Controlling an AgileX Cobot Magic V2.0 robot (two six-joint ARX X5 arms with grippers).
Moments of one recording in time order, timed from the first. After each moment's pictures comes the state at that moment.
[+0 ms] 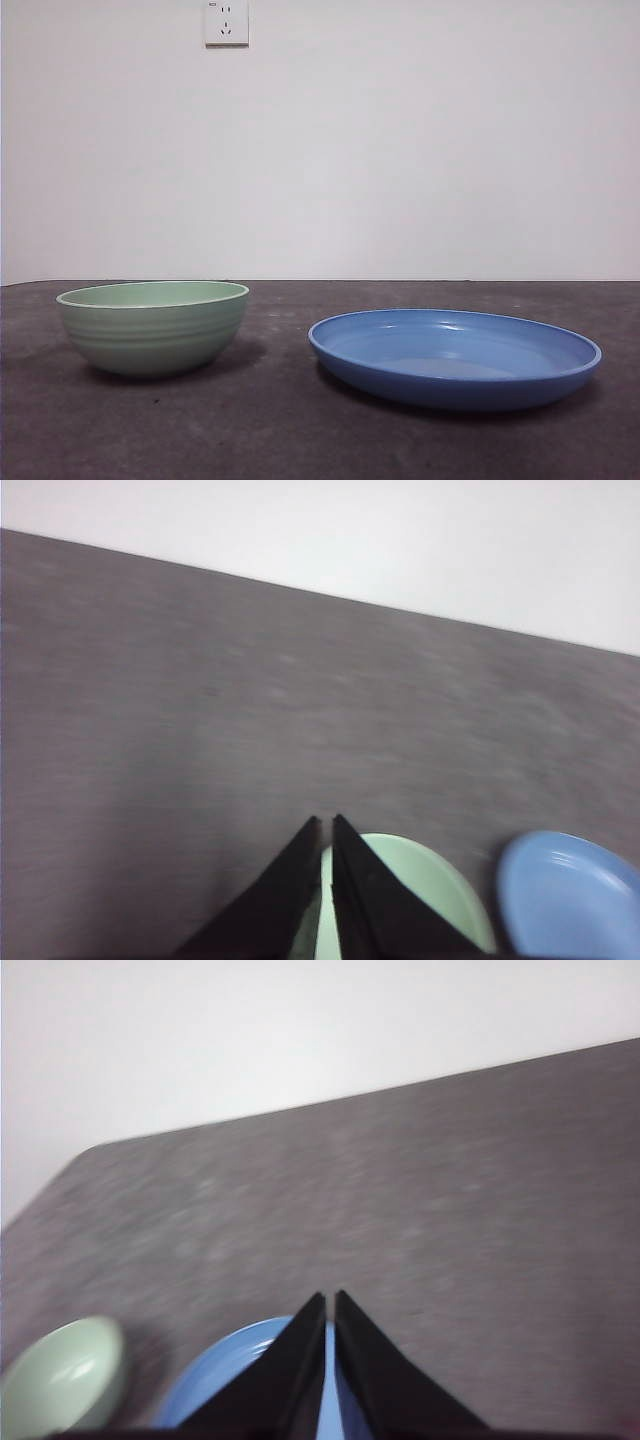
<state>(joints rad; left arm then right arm) -0.01 0.58 0.68 -0.41 0.32 -0.21 -0.04 0.43 0.68 -0.50 -0.40 0.29</state>
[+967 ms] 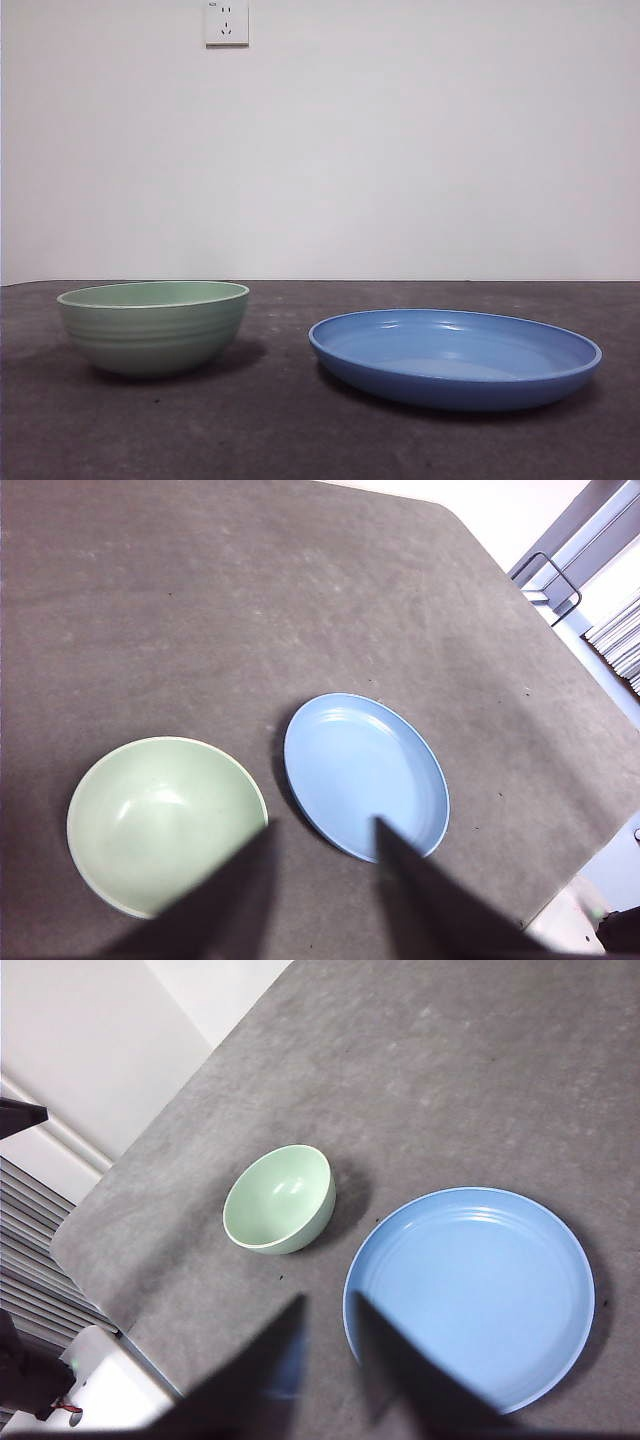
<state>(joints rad) -0.11 0.76 0.96 -0.75 0.64 -0.12 0.06 0.67 0.95 -0.85 -0.74 0.13</state>
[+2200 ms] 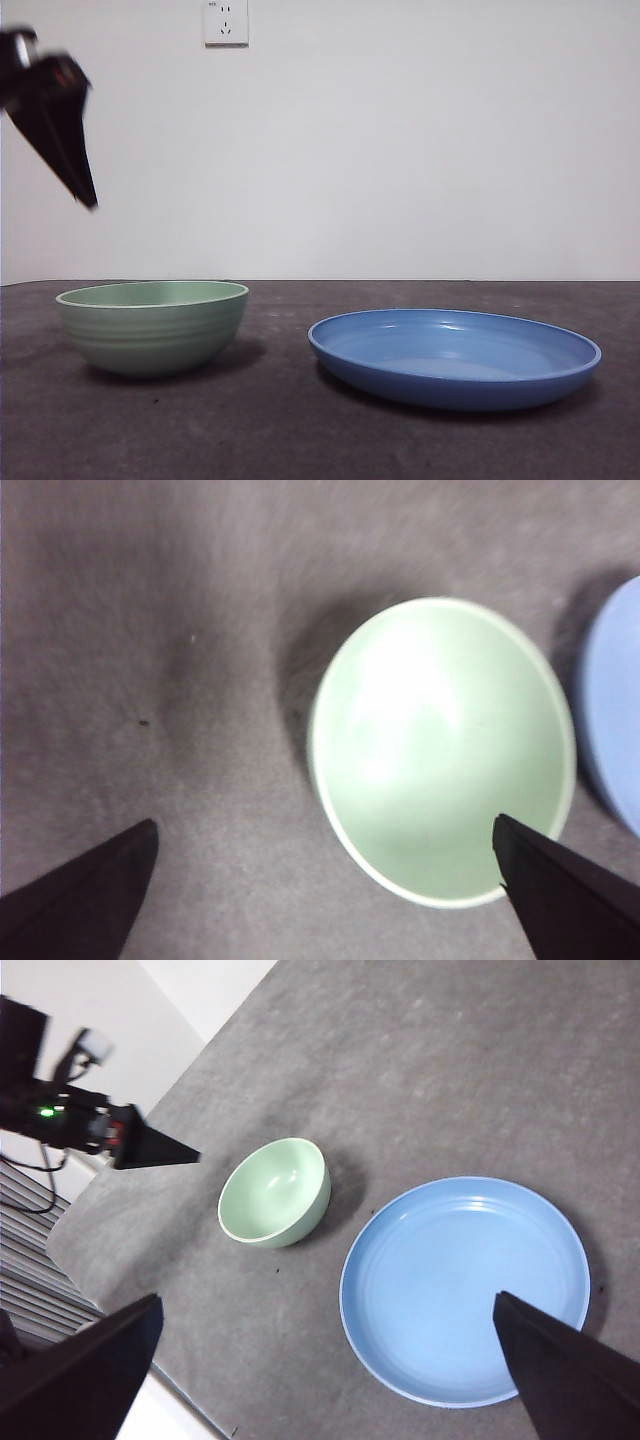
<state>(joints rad) -0.12 1.31 0.96 -0.71 0.34 -0.08 0.06 0.67 0.95 -0.87 -0.73 0.13</state>
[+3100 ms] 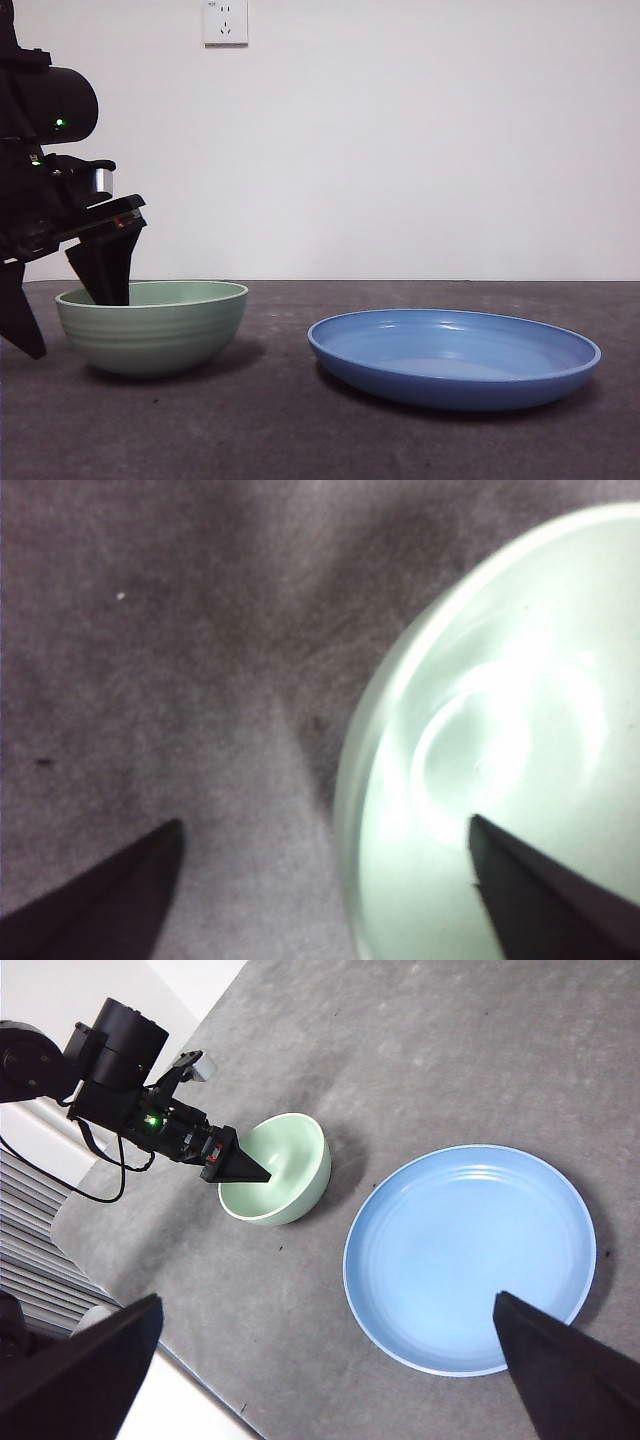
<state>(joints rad) -0.23 1.63 0.99 -0.60 0.24 -0.09 0.06 0.67 0.95 -0.93 -0.73 0.13</state>
